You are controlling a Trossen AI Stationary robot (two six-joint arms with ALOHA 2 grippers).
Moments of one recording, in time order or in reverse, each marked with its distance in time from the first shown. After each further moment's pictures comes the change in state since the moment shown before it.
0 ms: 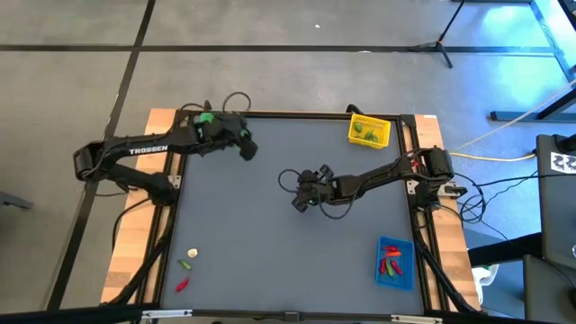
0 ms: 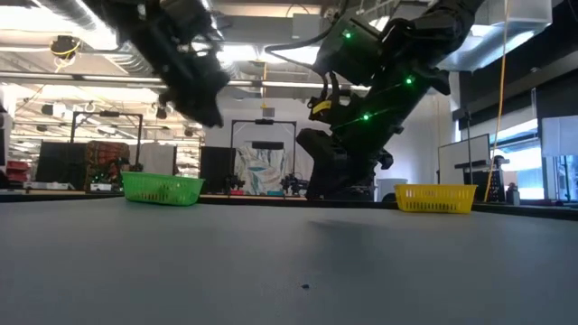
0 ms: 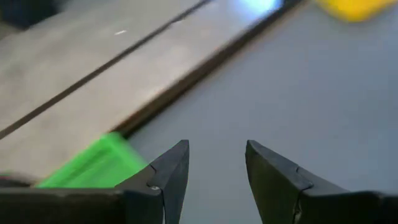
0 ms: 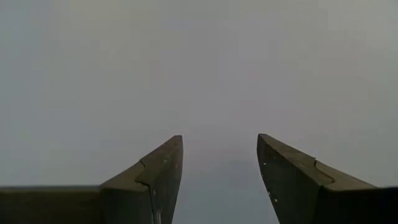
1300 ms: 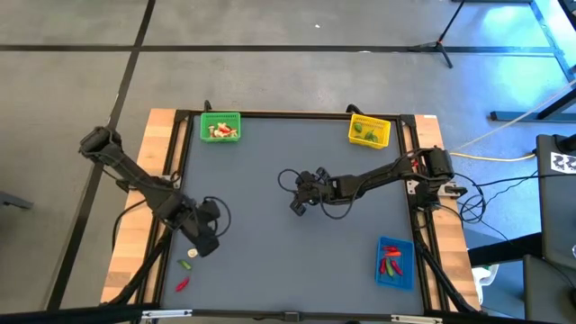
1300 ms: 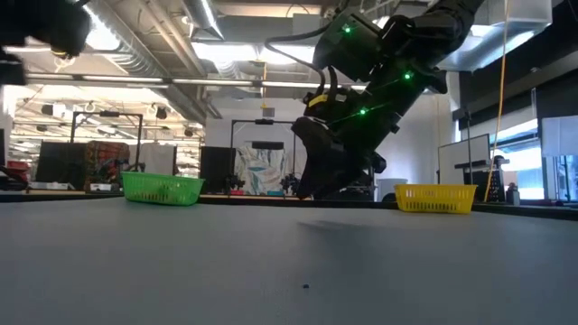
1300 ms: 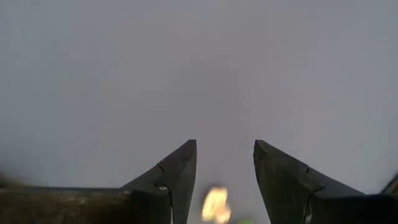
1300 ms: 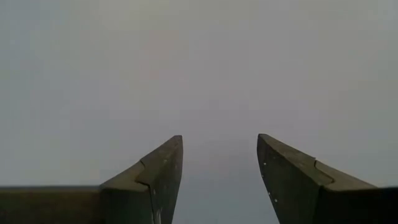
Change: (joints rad) left arm -1.095 0.000 0.024 -0.657 0.300 -1.096; right arm 0.001 0.000 0.000 0.056 -0.103 0.003
